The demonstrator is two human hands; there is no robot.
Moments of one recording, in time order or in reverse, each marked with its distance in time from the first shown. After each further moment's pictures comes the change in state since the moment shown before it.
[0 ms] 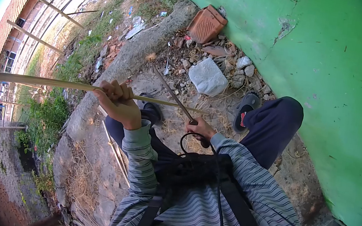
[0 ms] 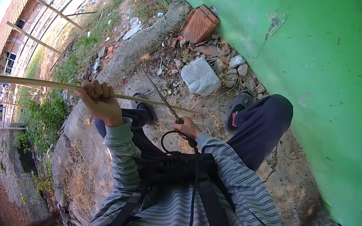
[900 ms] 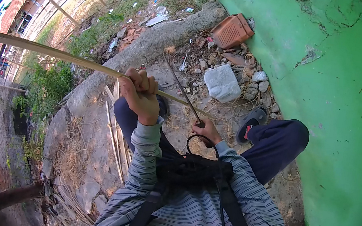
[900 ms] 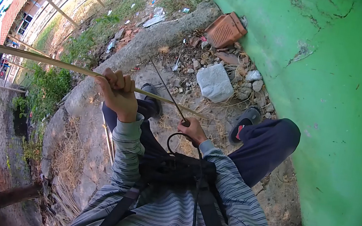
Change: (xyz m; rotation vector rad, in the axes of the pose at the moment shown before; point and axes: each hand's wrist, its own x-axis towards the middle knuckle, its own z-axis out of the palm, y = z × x) left_hand -0.004 0.003 -0.020 -0.043 -0.068 -0.031; right_hand 0.013 -0.001 0.014 -0.156 0.126 -0.302
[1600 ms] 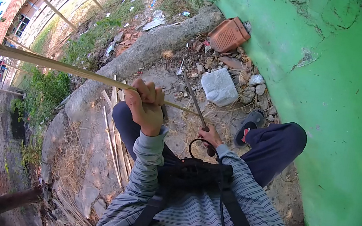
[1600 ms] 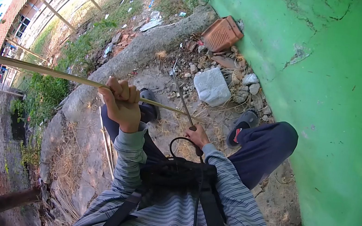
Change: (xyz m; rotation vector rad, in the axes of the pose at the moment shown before) left_hand -0.011 0.000 0.013 -0.006 -0.119 -0.044; right_hand -0.002 0.026 -0.017 -0.012 0.087 0.357
